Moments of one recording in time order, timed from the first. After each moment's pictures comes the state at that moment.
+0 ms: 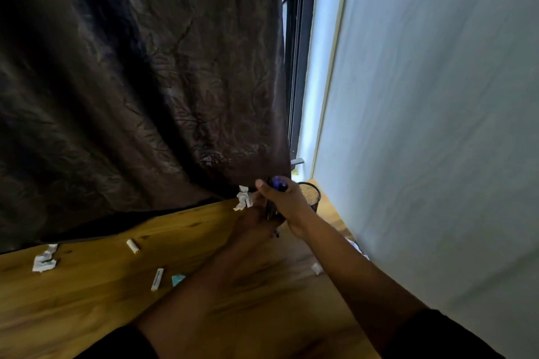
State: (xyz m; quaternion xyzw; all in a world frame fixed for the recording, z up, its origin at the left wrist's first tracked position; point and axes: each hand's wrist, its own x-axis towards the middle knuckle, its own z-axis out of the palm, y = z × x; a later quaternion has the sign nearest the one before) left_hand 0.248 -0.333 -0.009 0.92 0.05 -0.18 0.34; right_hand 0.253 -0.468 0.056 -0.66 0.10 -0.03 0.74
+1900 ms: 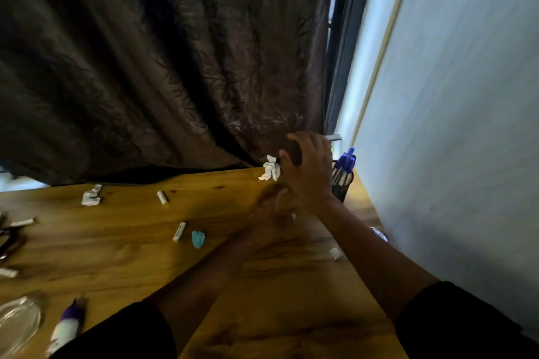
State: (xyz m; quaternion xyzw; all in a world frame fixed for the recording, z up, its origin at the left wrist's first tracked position) left_hand 0.242 -0.344 -0.022 0.92 -0.12 -0.14 0.35; right_hand 0.291 -0.478 0.021 -0.87 -0.02 -0.33 0.36
